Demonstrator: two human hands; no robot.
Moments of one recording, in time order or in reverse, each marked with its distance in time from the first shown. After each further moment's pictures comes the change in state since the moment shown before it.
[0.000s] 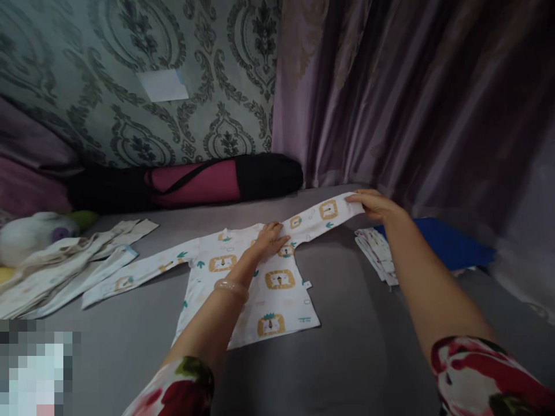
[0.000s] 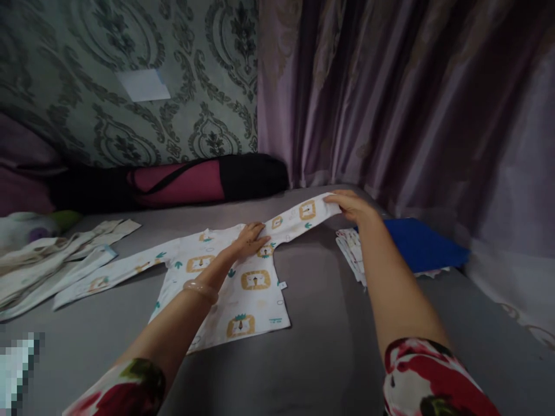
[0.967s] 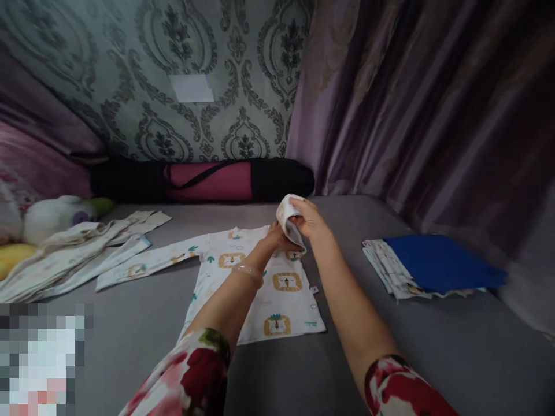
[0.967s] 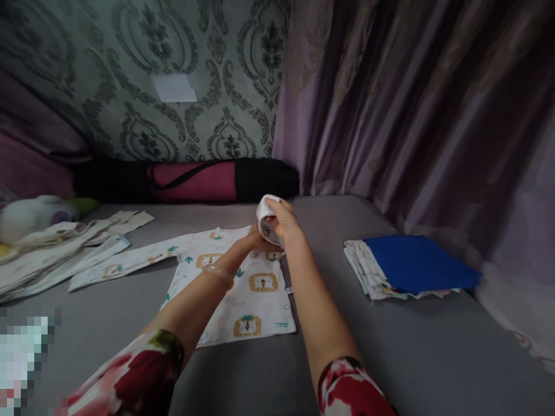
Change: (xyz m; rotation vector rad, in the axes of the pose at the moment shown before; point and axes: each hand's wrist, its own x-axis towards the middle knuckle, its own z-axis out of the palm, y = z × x) left_hand 0.026 0.005 -0.012 0.031 -0.096 -0.024; right_hand -0.058 -0.030 0.195 0.713 -0.198 -0.024
